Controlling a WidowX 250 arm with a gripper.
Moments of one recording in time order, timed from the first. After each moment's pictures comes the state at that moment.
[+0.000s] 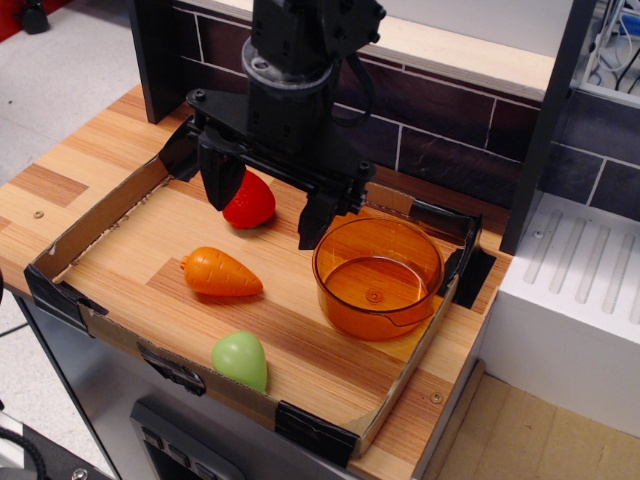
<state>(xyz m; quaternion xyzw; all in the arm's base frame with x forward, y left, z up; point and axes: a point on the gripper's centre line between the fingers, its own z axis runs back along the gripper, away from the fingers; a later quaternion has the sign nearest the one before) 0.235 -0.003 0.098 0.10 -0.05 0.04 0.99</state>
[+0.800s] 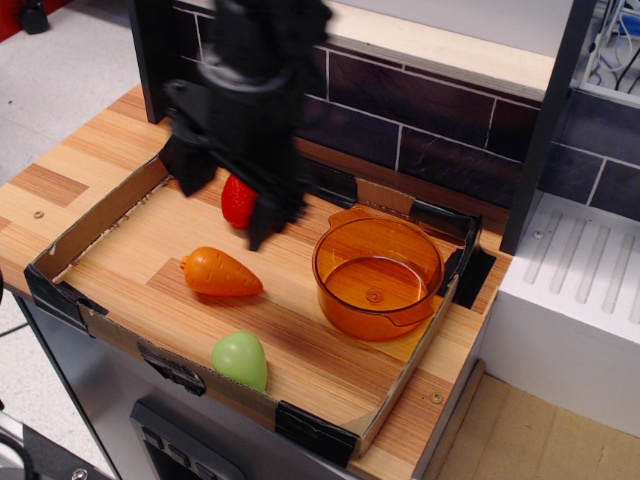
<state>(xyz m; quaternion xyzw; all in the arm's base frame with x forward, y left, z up) 0.234 0.035 0.091 0.10 -0.04 -0.11 0.99</state>
